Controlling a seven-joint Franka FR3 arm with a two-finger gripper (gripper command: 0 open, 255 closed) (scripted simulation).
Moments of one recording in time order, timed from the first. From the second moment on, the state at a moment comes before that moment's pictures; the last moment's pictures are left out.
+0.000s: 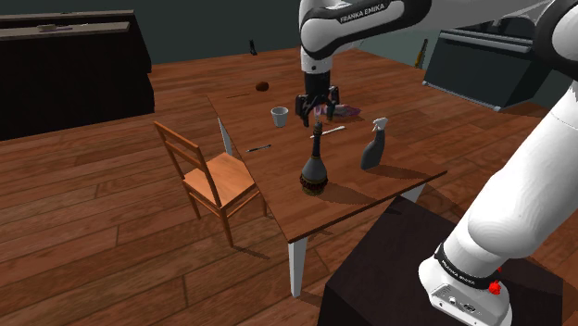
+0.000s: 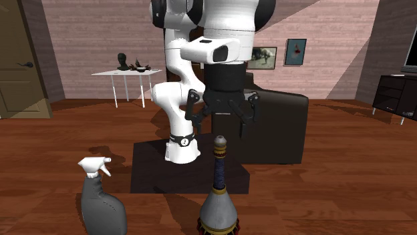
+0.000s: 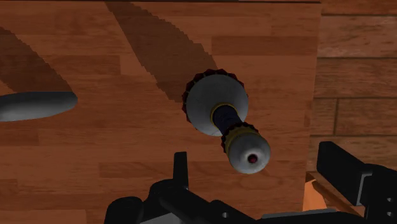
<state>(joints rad) -0.07 -0.05 0.06 -1.95 -0.01 1.79 0.28</state>
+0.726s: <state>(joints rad) -0.07 -0.04 0.06 -2.01 -0.01 1.86 0.28</state>
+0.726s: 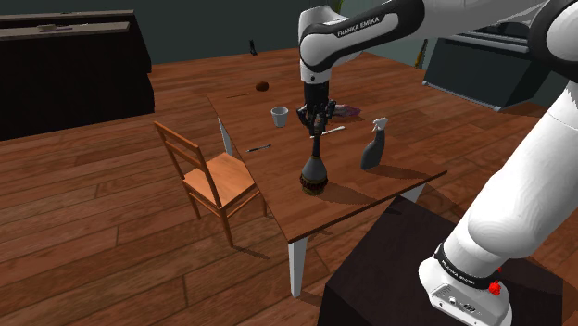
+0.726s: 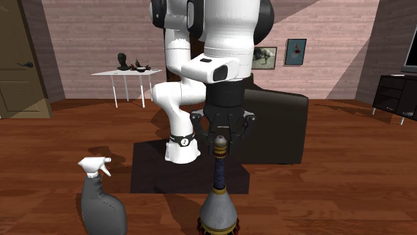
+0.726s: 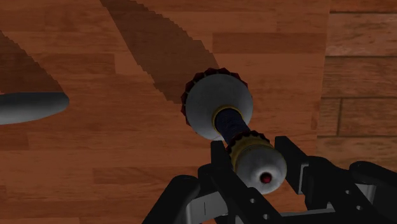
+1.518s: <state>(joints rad) -0.07 -0.05 0.06 -1.95 -0.01 1.78 0.28</state>
